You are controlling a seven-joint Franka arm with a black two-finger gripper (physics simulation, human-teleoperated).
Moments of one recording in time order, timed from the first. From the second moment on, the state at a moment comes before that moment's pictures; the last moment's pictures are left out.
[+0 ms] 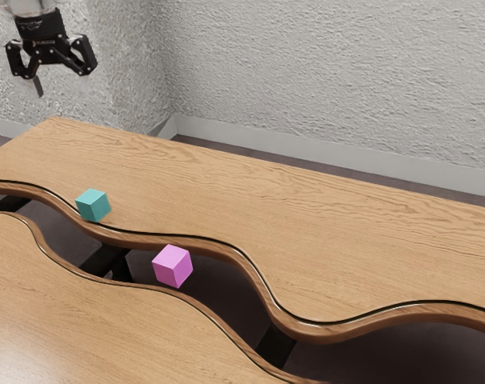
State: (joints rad) arm 0.45 0.06 -0.24 -1.30 0.02 1.35 -0.23
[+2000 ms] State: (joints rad) arm 0.43 0.86 0.06 -1.10 0.02 2.01 0.52
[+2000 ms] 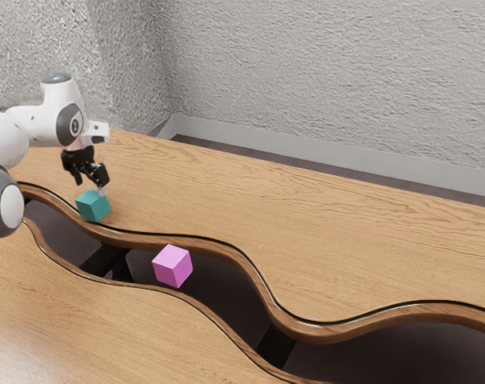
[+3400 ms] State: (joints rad) arm 0.44 0.93 0.06 -1.06 -0.05 1.95 0.76
